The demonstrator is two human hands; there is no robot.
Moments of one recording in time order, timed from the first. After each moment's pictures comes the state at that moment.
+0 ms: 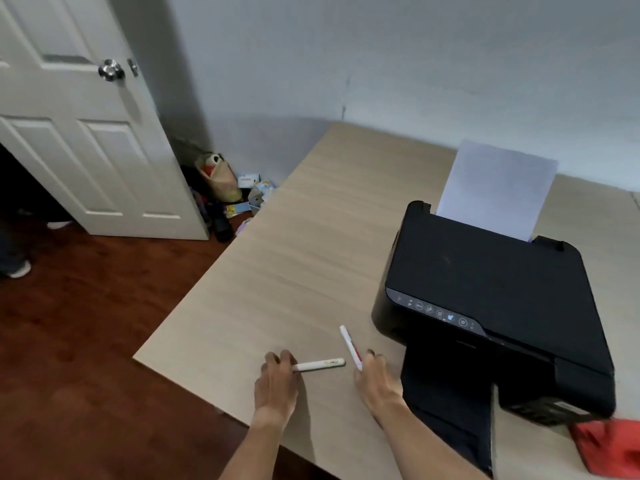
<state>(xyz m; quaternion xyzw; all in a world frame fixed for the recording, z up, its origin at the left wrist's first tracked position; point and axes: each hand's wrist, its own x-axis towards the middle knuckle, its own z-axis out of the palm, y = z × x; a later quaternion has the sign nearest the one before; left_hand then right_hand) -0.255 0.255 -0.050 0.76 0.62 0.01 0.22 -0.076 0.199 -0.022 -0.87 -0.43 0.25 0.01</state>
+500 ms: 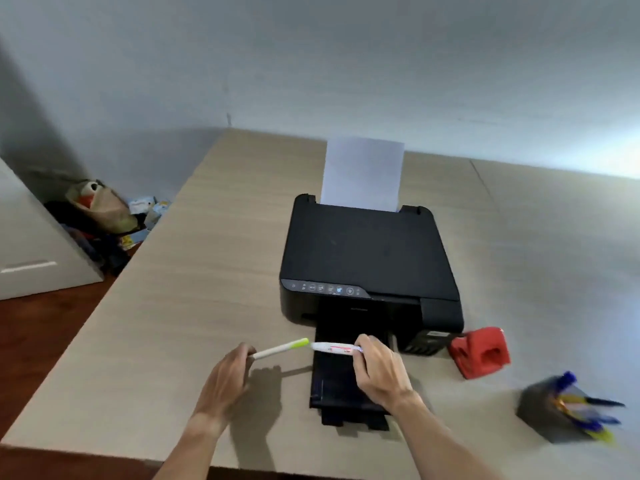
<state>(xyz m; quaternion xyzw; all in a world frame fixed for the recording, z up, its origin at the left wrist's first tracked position) -0.218 0.249 -0.010 0.87 0.38 0.10 0.30 0.017 0.070 0.028 -0.85 -0.48 0.11 0.20</state>
